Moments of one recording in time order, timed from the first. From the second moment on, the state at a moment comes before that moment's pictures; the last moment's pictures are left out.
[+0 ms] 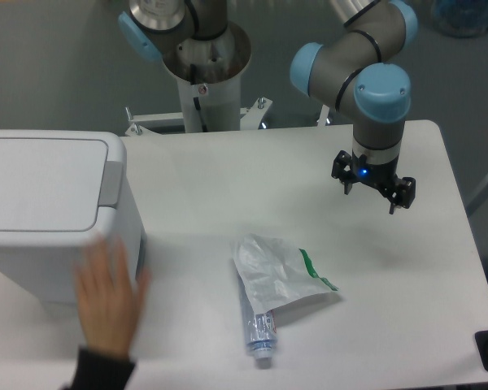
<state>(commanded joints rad) 2.76 -1.88 -1.77 -0.89 1.64 1.35</state>
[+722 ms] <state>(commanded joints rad) 2.57 -1.77 -1.79 -0.89 1.60 0.84</state>
